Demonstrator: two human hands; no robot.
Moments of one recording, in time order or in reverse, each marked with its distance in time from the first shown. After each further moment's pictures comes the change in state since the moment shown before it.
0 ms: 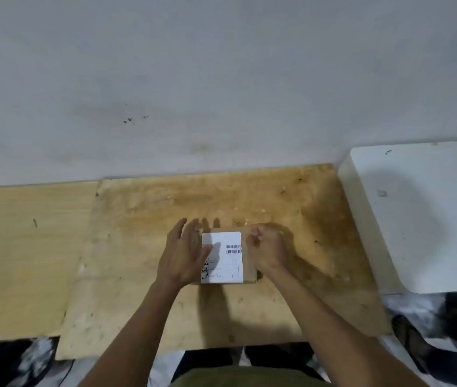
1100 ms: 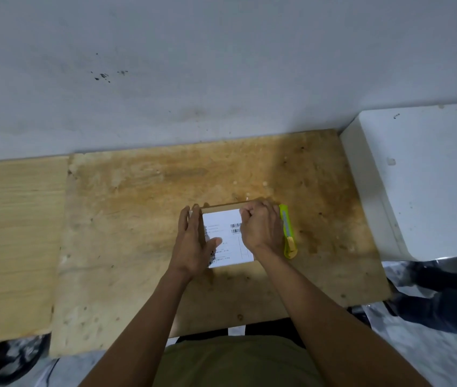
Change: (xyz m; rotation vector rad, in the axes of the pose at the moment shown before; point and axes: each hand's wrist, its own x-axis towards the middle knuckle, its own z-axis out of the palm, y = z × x) left_hand 0.013 -0.030 0.038 -0.216 -0.147 -0.040; right_hand 0.010 -0.008 0.045 -0.493 0.154 0.026
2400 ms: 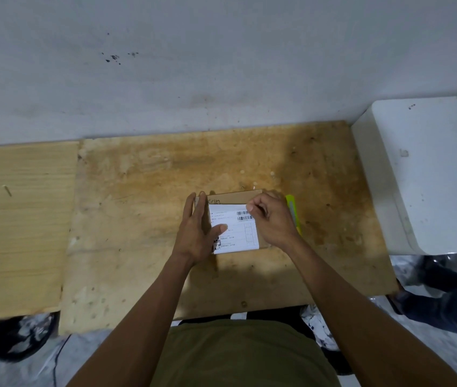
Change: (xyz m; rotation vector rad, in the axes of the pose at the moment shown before) left_hand 0.000 -0.009 0.000 0.007 0.021 0.031; right_hand 0.001 0.036 -0.005 0.487 -0.194 -0.256
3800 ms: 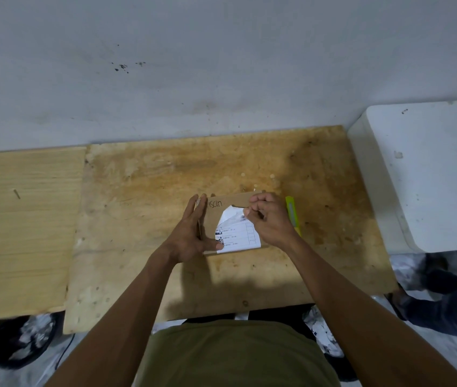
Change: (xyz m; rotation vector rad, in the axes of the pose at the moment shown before) left_hand 0.007 -0.029 -0.020 -0.207 -0.346 -0.042; right_hand -0.002 -0.002 0.006 0.050 -0.037 0.047
